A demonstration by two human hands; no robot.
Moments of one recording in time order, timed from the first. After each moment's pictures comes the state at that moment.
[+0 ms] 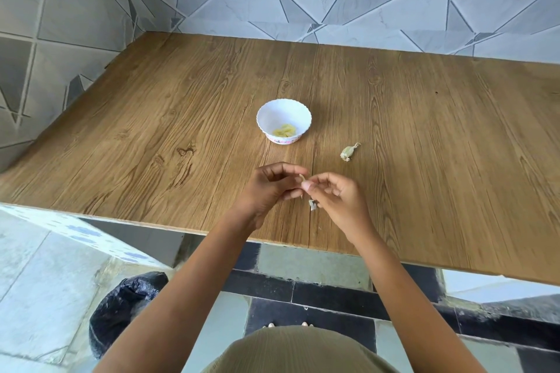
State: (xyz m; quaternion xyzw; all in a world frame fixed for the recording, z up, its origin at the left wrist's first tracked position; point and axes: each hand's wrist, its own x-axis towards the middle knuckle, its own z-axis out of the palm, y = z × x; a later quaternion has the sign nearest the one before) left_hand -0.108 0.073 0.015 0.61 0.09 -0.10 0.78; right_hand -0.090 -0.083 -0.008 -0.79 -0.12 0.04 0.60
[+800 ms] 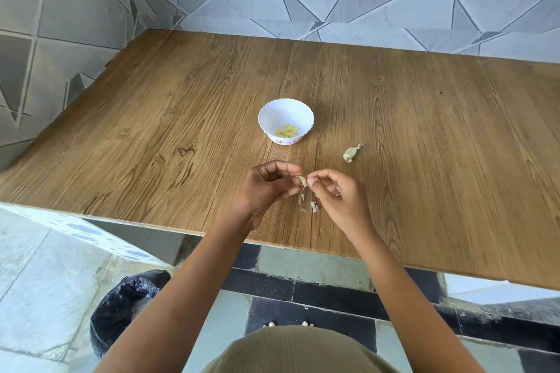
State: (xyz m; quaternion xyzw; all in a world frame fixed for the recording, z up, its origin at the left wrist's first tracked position) left_hand -0.107 0.080 0.016 0.58 0.11 -0.08 0.80; right_hand -0.088 -0.078 -0.004 -0.81 -0.13 -0.01 0.57
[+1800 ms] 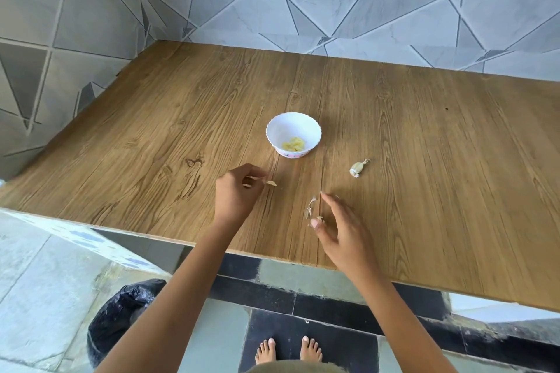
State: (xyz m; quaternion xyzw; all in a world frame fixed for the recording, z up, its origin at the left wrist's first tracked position) left_hand -0.094 0.129 -0.010 0.87 0.11 0.19 0.43; right_hand -0.111 -0.084 -0.038 -0.91 -0.17 -0.03 0.37
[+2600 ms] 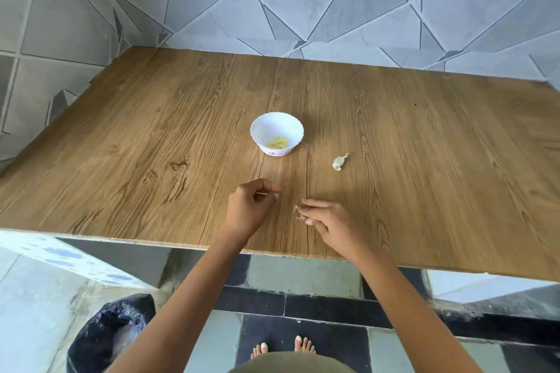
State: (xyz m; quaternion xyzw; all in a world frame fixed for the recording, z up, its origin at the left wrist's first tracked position) left_hand -0.116 0.095 -0.006 0.83 0.09 0.07 0.54; right_hand -0.099 -0.095 -0.021 -0.92 -0.31 0.02 0.25
